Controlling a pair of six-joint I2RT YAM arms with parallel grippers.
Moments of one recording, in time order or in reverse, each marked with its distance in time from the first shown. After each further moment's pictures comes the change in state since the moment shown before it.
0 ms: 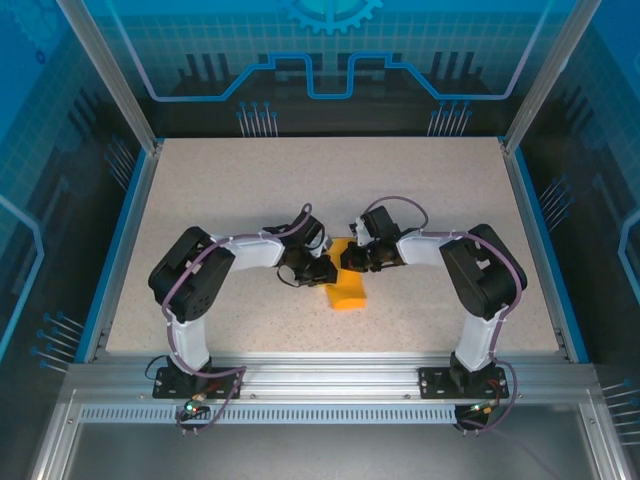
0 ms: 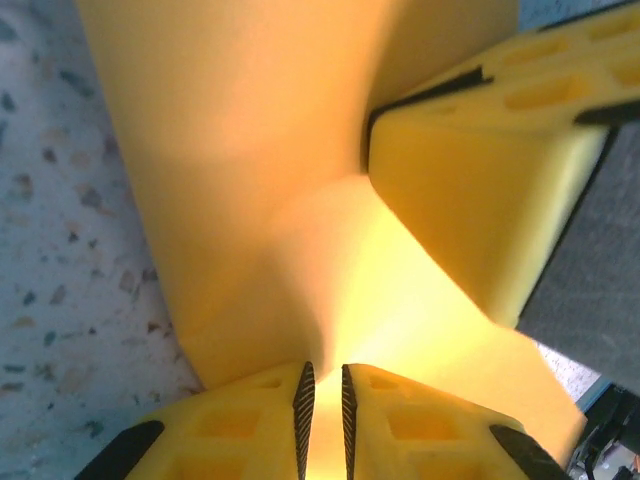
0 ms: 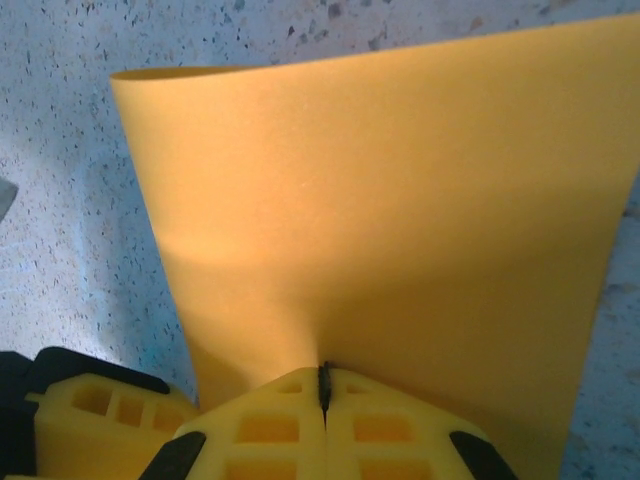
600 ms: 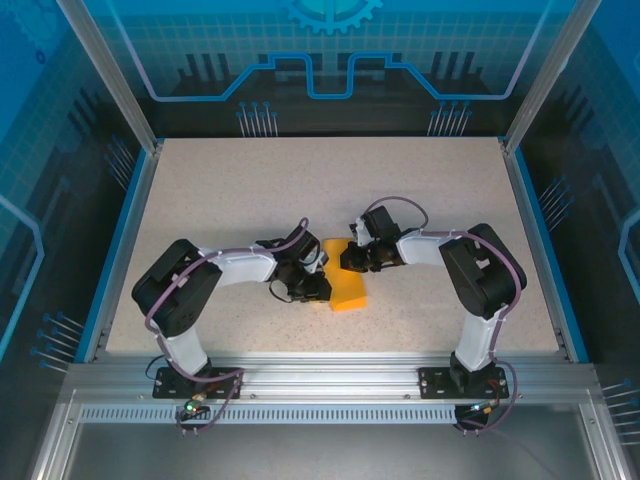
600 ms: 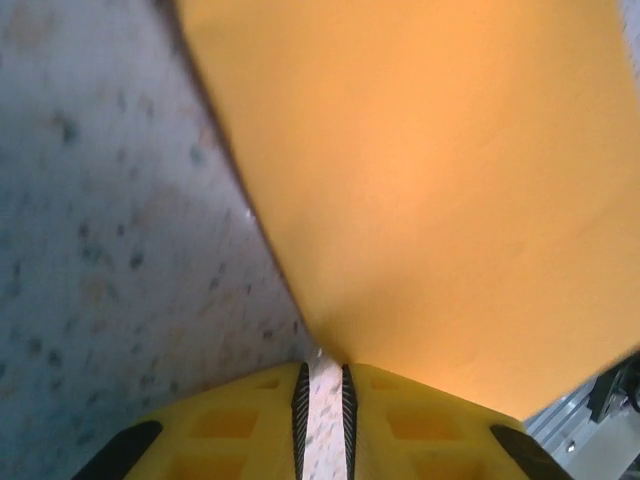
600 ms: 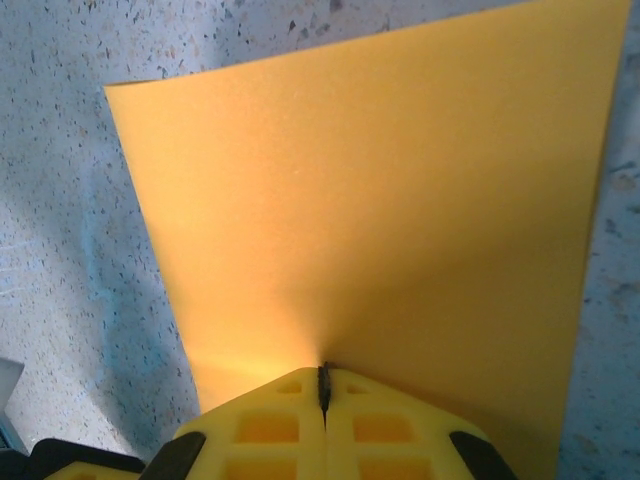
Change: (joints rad) left arm -0.048 -0.133 -0.147 -0.030 -0.001 0.014; right arm -0.004 0.005 0.000 0.002 -0.018 0.008
